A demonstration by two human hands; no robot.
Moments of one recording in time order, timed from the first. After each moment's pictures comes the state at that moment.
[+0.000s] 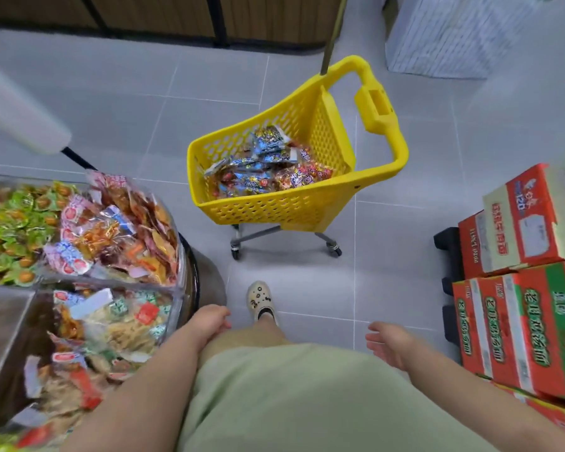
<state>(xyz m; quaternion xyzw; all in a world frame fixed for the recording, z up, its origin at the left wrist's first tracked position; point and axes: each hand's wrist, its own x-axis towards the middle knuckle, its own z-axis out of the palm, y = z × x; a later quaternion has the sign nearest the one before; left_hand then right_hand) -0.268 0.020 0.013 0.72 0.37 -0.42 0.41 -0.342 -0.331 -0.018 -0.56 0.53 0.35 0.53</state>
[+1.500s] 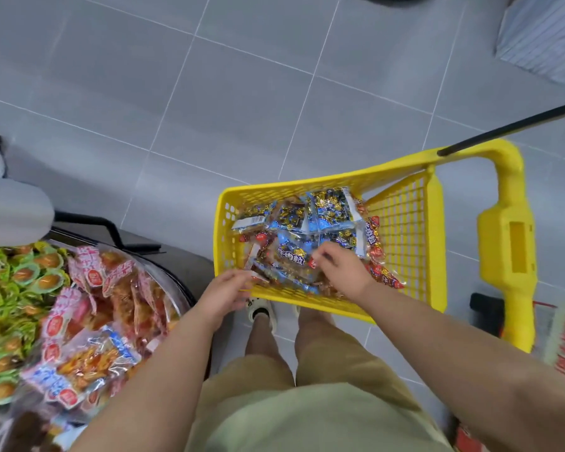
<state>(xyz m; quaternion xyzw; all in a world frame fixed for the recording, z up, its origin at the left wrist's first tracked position) 0.053 0.056 -0.006 0.59 0.45 -0.36 0.57 0.111 -0.178 -0.016 -0.84 0.01 0.35 0.41</state>
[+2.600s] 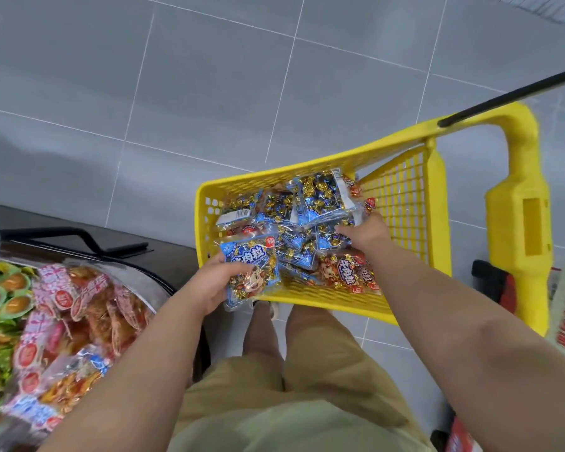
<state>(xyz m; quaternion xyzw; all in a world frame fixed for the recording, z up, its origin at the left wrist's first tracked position) 0.093 0.053 -0.027 0.49 0.44 -0.40 0.64 0.167 -0.226 -0.072 -0.80 0.38 0.35 0.30</state>
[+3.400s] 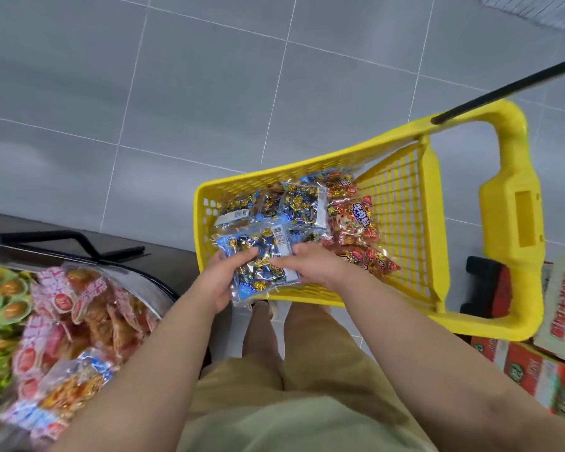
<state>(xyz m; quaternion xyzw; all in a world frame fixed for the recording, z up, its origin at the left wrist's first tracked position) 0.095 0.042 -0.017 0.45 0.47 -0.34 0.68 0.126 -0.138 -0.019 -0.68 0.20 0.55 0.45</state>
